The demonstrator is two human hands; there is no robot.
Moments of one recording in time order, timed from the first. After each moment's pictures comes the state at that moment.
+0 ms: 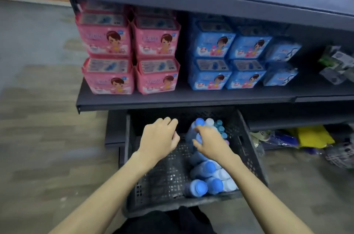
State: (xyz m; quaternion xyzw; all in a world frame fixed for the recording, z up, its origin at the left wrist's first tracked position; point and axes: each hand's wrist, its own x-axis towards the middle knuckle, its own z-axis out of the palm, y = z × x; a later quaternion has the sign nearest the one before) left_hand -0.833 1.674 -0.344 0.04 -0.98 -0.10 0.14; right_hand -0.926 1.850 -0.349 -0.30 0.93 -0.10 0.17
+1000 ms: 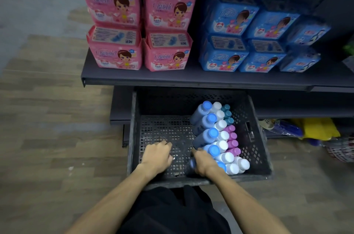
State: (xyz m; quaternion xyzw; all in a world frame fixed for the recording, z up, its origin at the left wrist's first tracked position) left_hand -0.767 1.704 -0.455 0.08 -0.98 -0.13 -0.13; right_hand -0.862 1.877 -0.474 -0.28 0.89 0.02 0.36
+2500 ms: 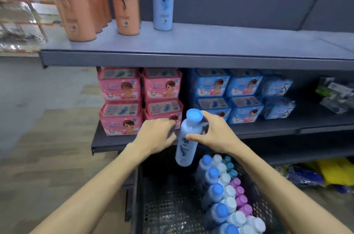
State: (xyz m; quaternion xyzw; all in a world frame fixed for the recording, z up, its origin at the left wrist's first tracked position) left_hand -0.884 1.605 -0.256 -0.02 -0.99 -0.04 0.12; right_hand -0.957 1.809 -0.211 -0.38 0.85 -0.36 0.07
